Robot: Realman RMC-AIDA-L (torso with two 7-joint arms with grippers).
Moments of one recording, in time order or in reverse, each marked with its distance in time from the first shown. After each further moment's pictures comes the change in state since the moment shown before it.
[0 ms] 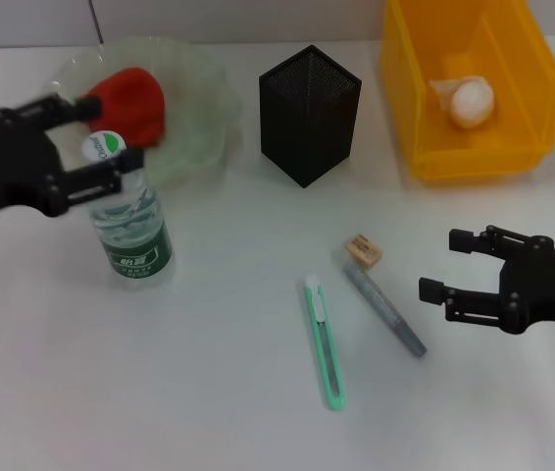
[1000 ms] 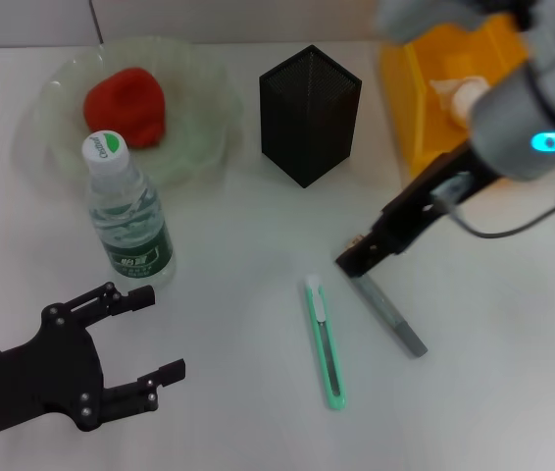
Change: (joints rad) left arm 0.008 0.001 -0.132 -0.546 0.115 0.333 0.557; right arm 0.700 0.006 -0.339 -0.520 -0.901 -0.397 1.437
